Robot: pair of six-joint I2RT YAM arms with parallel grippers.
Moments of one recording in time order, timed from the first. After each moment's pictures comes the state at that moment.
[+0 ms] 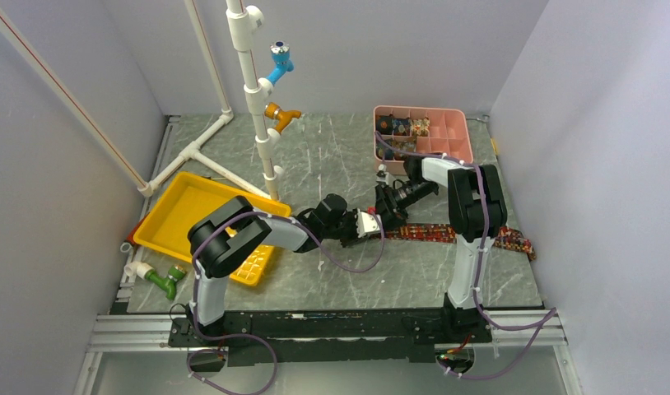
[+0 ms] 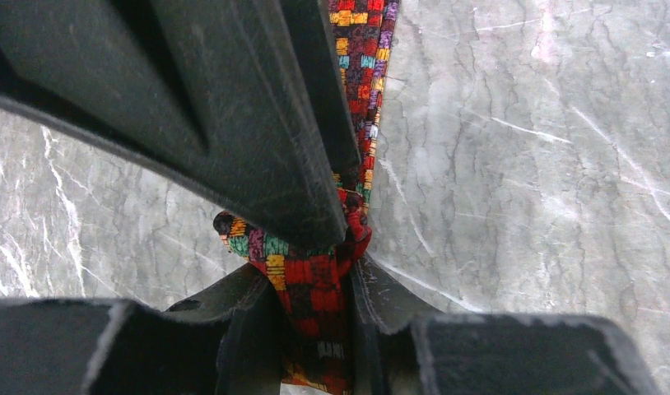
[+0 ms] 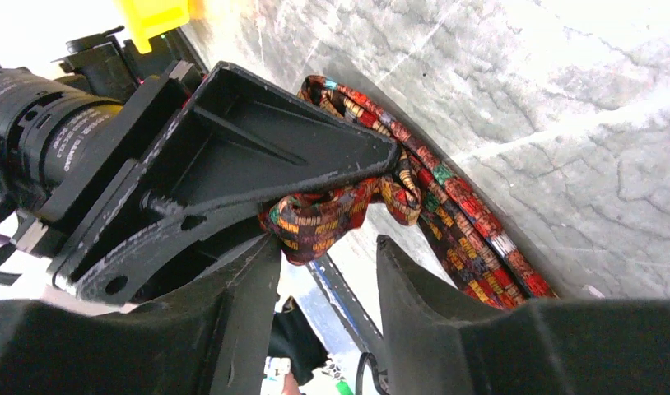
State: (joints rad) left arm -0.88 1.96 0.94 0.49 0.37 0.46; right arm 0.17 2.07 1.32 -1.01 -0.96 -0.18
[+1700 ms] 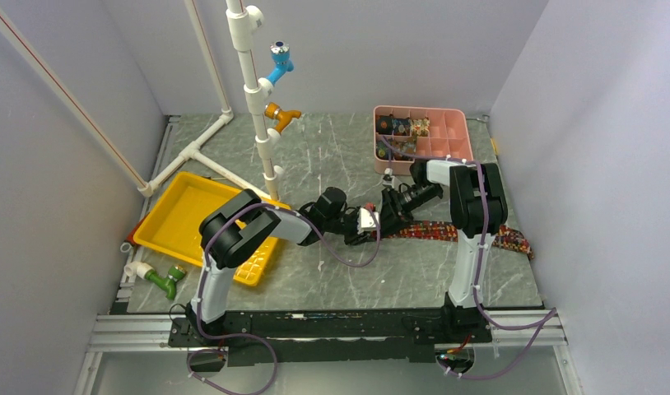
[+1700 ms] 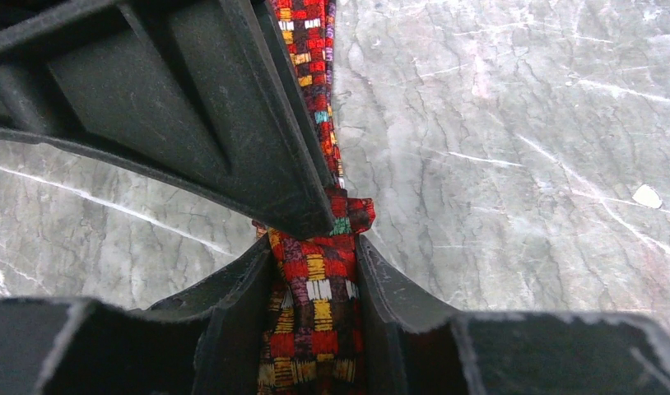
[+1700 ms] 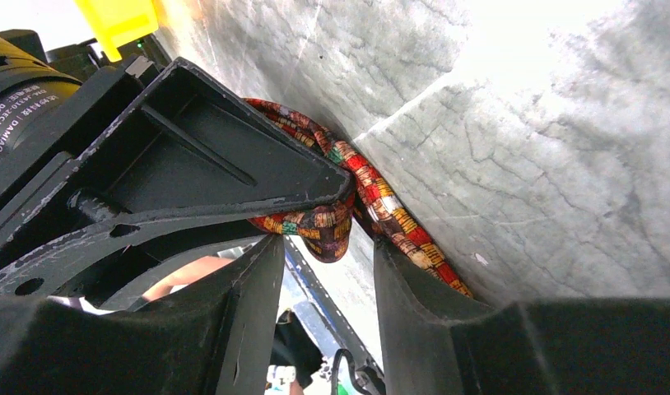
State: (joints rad) left arm -0.83 2.06 1.01 0.56 0.64 0.46; right arm 0.11 2.11 1.30 -0.98 -0.92 -0.22
